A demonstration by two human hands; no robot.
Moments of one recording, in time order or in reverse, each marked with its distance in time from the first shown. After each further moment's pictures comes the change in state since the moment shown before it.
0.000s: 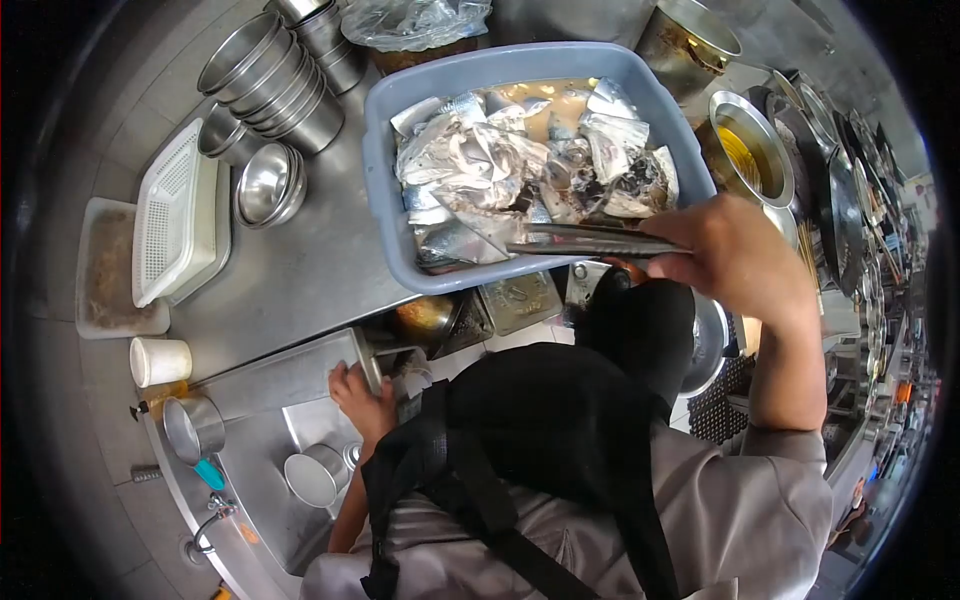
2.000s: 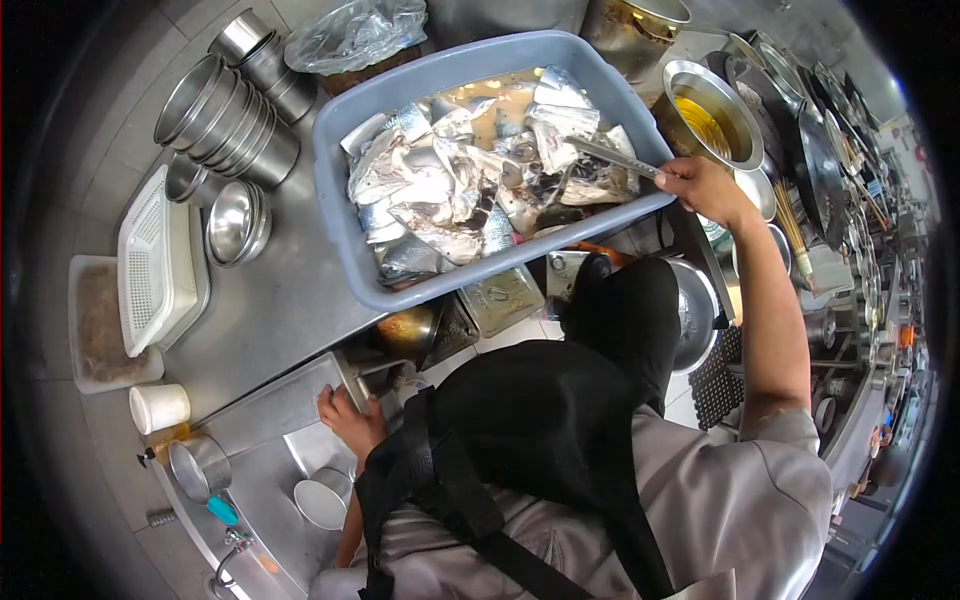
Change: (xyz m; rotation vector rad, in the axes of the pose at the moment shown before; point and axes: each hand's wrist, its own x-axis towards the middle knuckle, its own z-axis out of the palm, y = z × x) left_hand -0.001 -0.008 0.006 0.043 0.007 0.087; right_hand -0.014 0.158 0.077 0.498 0.138 0.564
